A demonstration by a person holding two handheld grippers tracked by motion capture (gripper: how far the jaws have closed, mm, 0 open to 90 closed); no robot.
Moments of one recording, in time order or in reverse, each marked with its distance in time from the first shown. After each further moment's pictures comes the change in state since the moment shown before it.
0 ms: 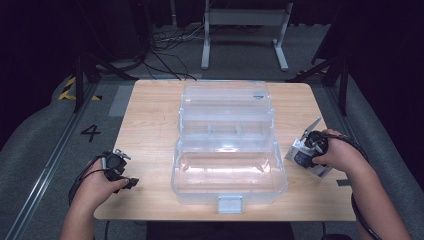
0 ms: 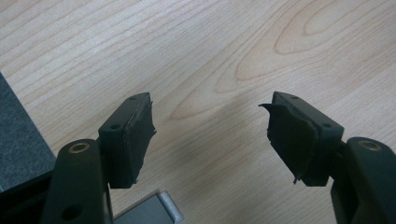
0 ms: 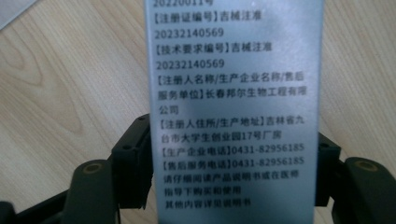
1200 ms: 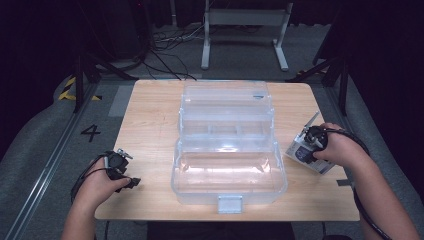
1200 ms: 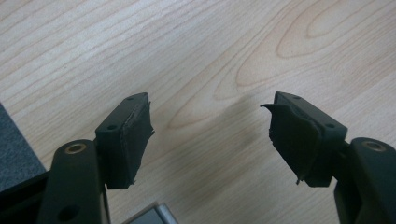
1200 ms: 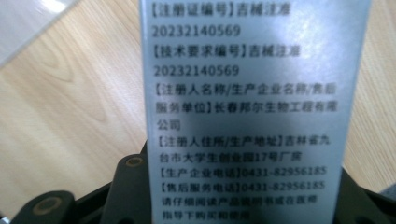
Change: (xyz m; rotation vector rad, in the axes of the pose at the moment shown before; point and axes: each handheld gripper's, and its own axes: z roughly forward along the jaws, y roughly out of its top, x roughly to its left) left arm 0.002 0.005 0.008 -0.004 -0.024 -0.002; right arm 0.003 0.014 -0.028 0.065 0.012 0.001
